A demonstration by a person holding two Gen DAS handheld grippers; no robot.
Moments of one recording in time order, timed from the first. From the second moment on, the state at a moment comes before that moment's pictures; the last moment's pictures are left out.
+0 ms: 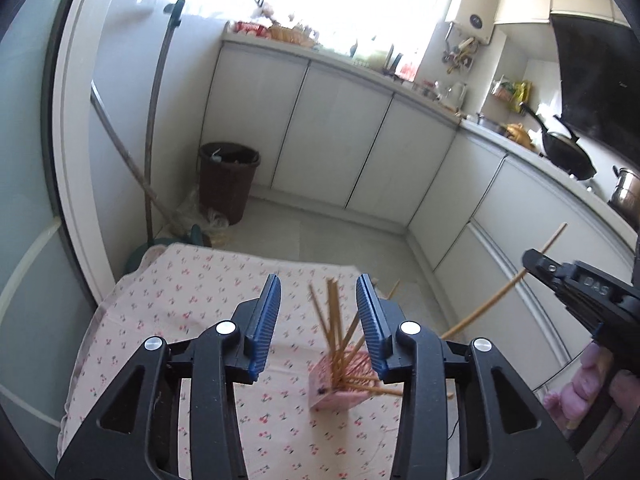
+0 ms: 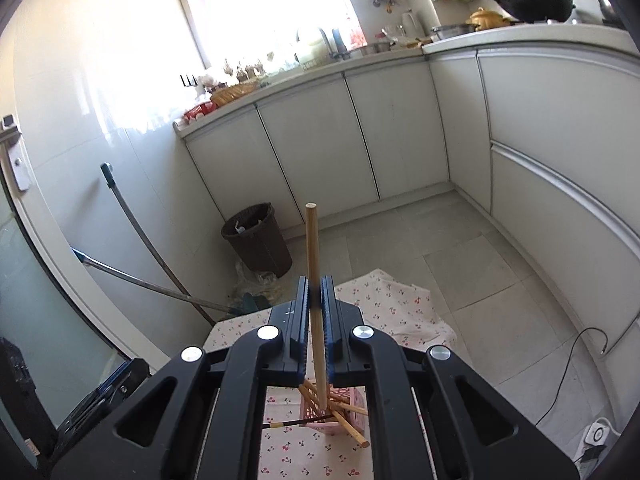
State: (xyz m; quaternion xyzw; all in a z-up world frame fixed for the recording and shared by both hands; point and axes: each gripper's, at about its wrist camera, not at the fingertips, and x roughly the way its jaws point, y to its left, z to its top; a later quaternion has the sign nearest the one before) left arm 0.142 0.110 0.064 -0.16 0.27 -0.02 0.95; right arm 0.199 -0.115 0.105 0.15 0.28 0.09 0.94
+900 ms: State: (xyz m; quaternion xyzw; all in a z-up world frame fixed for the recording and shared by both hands) left arm 0.050 0.048 0.053 -0.06 0.22 0.00 0.97; right arm 0.076 -0.121 0.057 0.08 0.26 0.03 0.96
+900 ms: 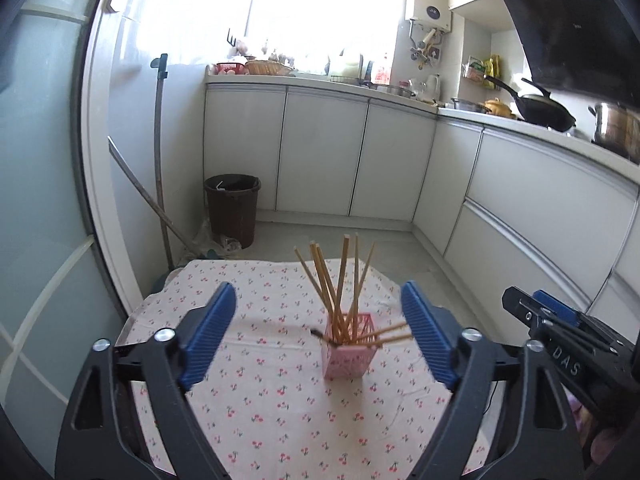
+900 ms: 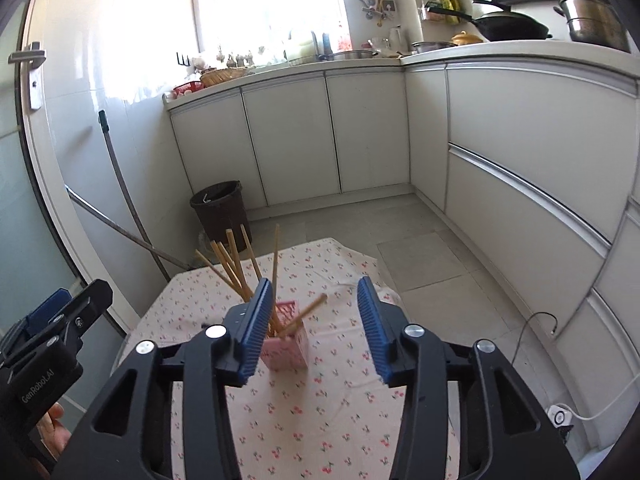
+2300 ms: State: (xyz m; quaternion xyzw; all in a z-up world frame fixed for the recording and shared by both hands) left arm 0.016 0.007 -0.014 0.02 0.23 0.01 0.97; right arm 0.001 -0.152 -0.011 0.06 0.26 -0.12 0.96
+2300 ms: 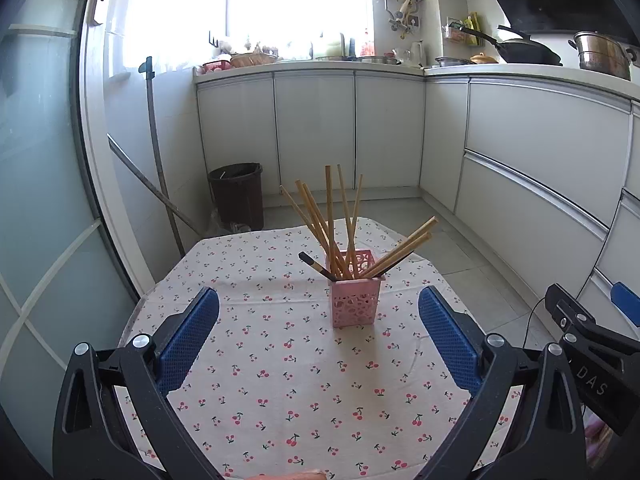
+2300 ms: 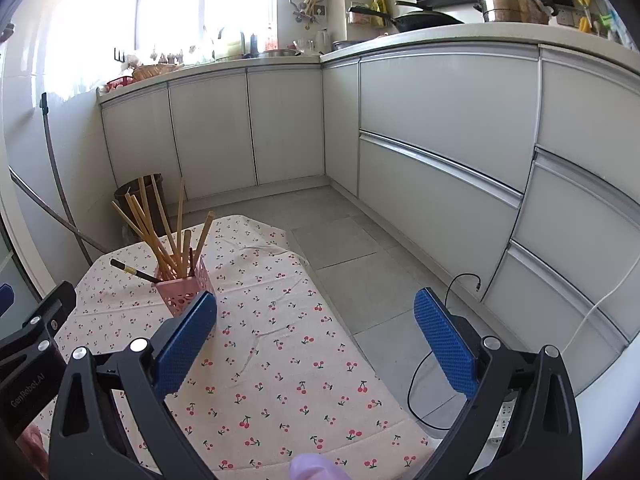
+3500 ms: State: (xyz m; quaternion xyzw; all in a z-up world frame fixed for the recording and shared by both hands) left arm 0.020 0.011 -0.019 0.01 0.25 0.03 0.97; right arm 0.006 -0.148 -0.020 0.06 0.27 -0.12 0.95
